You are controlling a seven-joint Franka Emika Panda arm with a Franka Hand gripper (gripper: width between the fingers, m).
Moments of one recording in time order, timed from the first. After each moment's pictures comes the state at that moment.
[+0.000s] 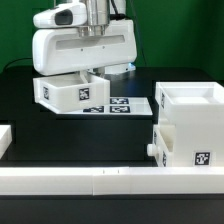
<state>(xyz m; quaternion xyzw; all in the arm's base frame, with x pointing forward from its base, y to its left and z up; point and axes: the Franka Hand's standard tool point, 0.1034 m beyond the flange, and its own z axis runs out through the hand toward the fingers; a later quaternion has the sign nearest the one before) 0.455 -0.062 0.073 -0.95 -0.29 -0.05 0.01</state>
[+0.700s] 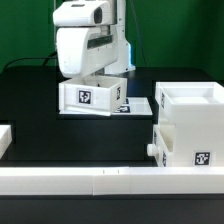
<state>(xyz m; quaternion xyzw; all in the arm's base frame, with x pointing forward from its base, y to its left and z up) 0.472 -0.055 0.075 -0.81 -0.59 -0.04 -0.01</state>
